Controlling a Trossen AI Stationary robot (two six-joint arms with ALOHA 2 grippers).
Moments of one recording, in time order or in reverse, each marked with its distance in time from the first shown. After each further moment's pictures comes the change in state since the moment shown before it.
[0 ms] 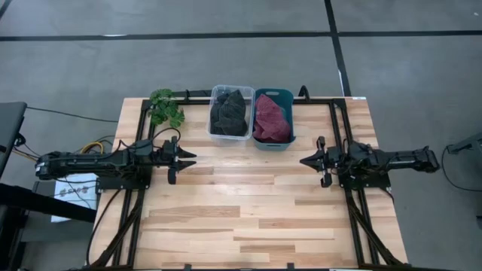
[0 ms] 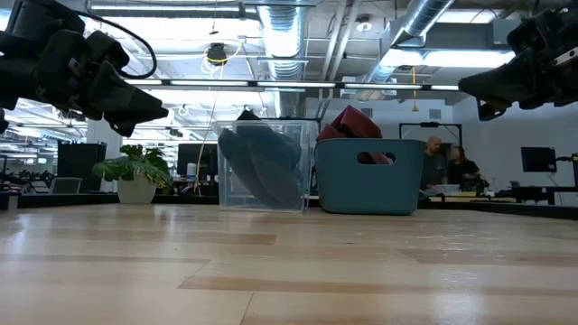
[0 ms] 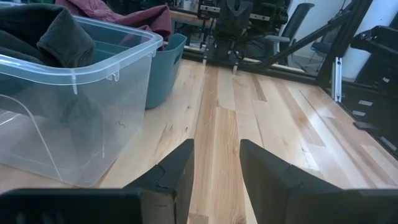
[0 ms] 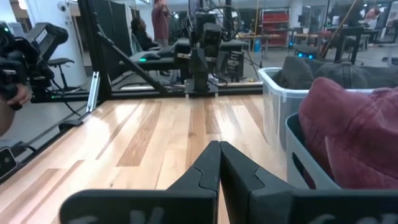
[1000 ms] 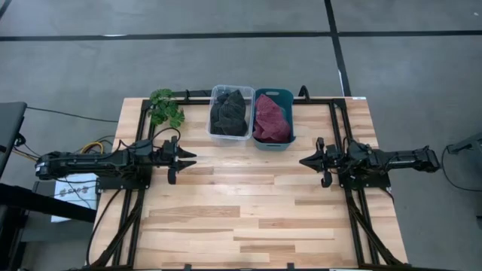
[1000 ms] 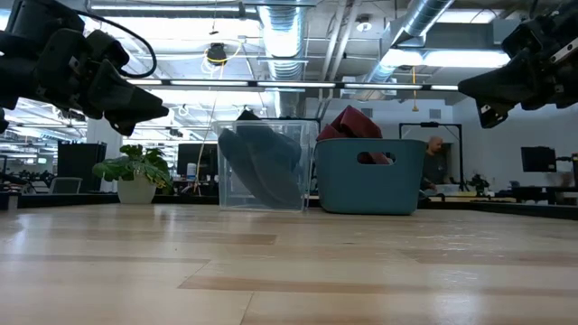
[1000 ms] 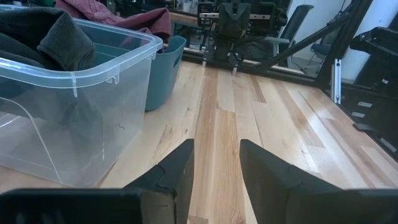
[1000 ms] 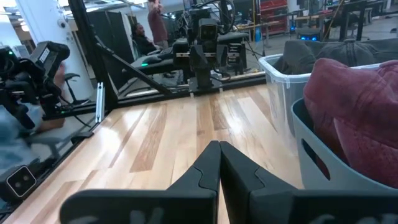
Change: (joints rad) left arm 0.000 0.000 0.000 0.007 0.000 0.000; right arm 0.001 0.013 0.000 -0.001 0.001 0.132
